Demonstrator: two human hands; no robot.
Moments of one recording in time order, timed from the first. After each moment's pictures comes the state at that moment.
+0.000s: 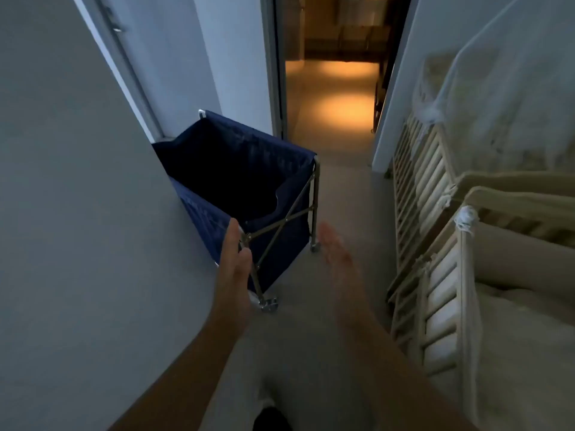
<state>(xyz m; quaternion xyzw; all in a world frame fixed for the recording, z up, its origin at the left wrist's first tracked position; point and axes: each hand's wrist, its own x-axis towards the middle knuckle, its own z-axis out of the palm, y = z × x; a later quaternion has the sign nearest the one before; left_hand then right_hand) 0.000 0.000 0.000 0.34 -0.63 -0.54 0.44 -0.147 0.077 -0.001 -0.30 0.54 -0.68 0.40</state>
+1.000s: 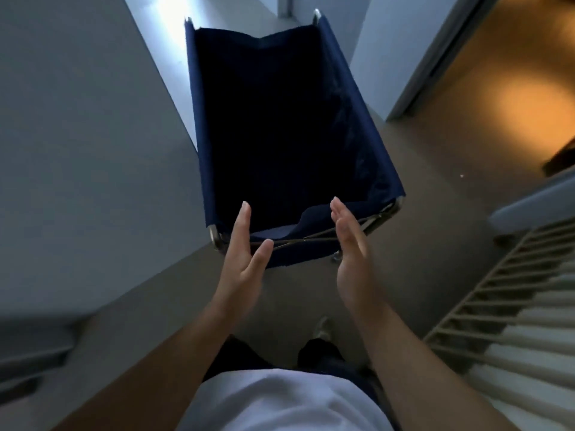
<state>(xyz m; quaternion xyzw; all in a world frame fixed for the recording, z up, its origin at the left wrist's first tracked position) -0.216 -0.256 -0.111 0.59 -0.49 -0.45 0.46 -0.395 -0.288 -0.092 -0.48 0.54 -0.43 0.55</state>
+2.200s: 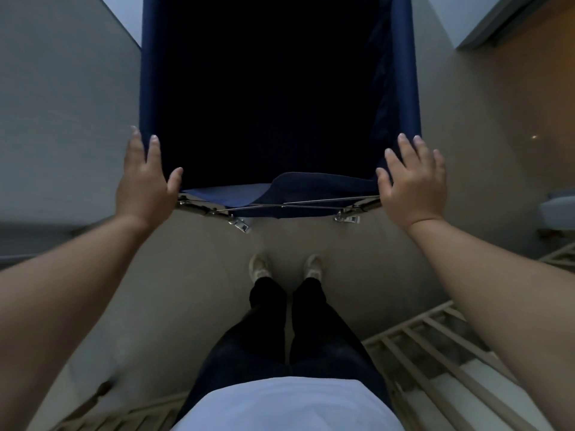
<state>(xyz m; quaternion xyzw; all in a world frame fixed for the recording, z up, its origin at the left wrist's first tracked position) -0.154 -0.359 -0.243 0.85 -0.51 -0.09 0.08 -0.579 -0.510 -0.243 -0.84 0.53 -0.10 -0.03</state>
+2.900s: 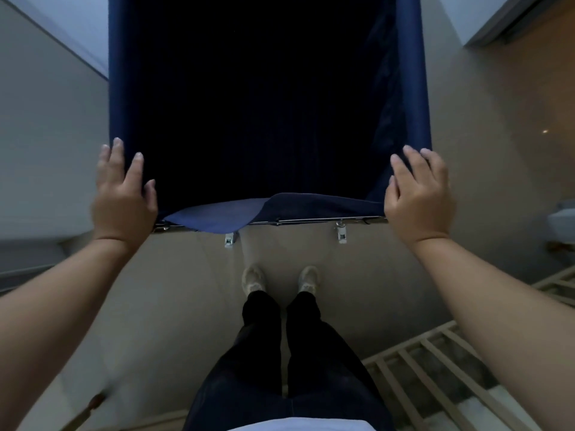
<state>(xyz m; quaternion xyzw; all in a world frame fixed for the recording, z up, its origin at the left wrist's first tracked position) -0.148 -0.412 -0.285 0.81 -0.57 0.05 0.12 -0.592 -0.580 -0.280 -0.84 0.51 -0.19 -0.06</state>
